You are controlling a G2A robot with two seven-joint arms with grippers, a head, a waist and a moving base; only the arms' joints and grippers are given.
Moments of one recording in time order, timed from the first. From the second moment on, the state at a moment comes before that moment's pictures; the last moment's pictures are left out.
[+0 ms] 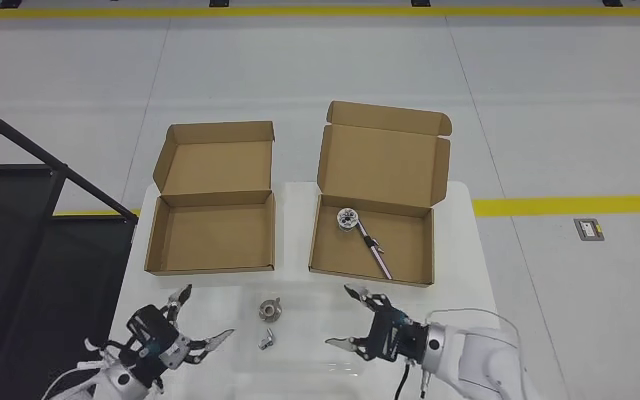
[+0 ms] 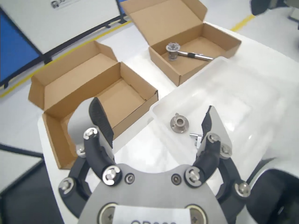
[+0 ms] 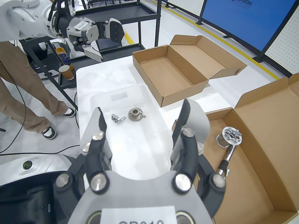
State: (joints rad) left arm 1.69 -1.14 -1.84 -1.99 1.55 -0.79 0.14; right arm -1.33 -1.26 1.30 -1.95 -1.37 -0.85 0.24
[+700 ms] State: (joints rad) left arm 1.64 -1.13 -1.80 -2.03 1.70 -0.86 0.10; right arm -1.32 -1.25 1.28 -1.95 -1.39 -0.88 0.18
